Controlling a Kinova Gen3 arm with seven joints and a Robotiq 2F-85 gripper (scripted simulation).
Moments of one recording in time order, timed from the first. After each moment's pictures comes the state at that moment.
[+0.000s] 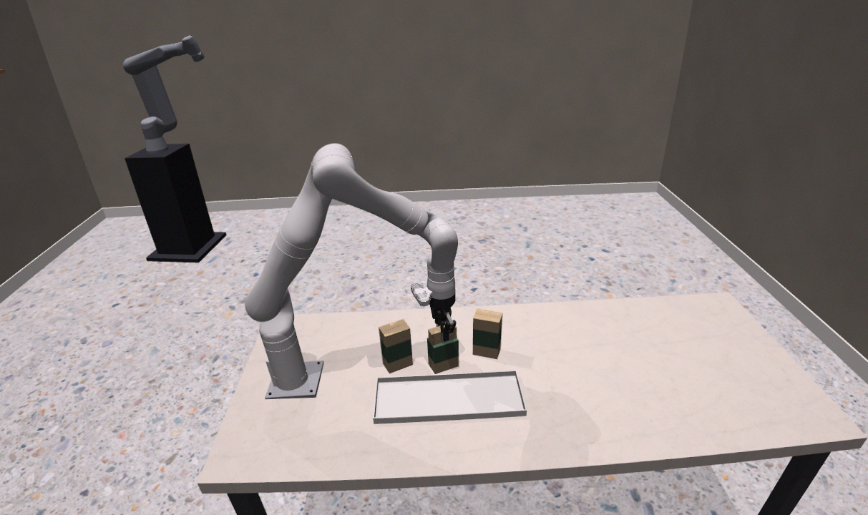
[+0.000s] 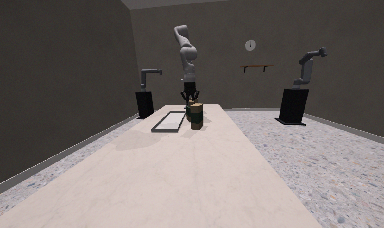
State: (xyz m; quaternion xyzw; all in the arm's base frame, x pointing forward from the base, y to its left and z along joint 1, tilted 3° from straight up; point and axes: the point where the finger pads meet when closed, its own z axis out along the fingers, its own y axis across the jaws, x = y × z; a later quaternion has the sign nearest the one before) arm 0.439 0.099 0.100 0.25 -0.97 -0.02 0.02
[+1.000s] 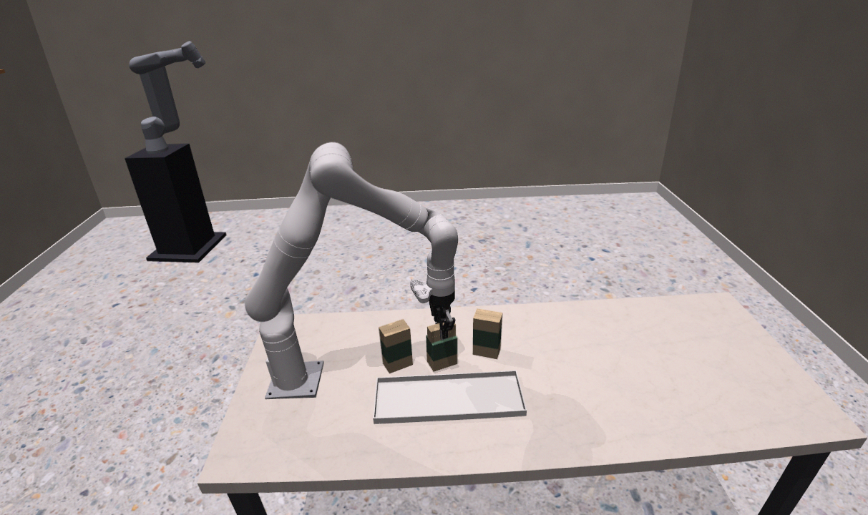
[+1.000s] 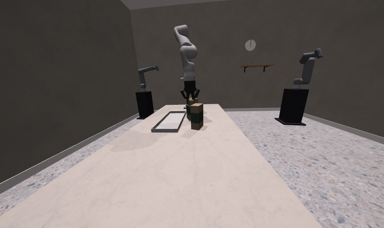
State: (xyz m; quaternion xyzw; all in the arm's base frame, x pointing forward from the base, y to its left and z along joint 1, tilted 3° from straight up) arm 0.437 0.099 0.109 0.25 -0.97 -0.02 0.02
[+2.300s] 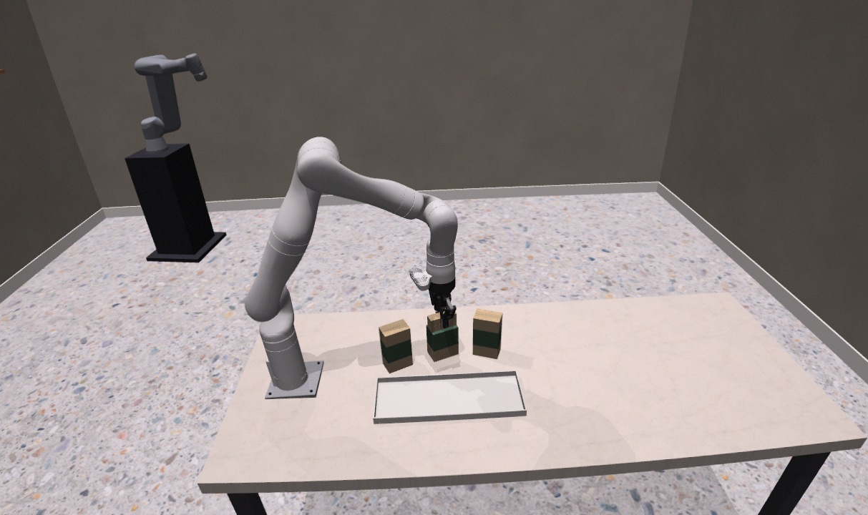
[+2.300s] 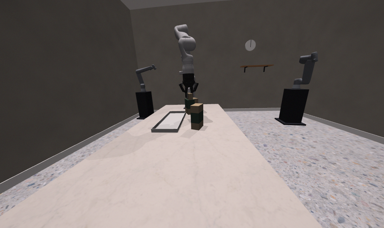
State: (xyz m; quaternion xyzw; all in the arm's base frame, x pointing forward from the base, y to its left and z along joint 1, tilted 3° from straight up) arm 0.442 0.090 0.152 0.26 -0.97 -0.02 0.02
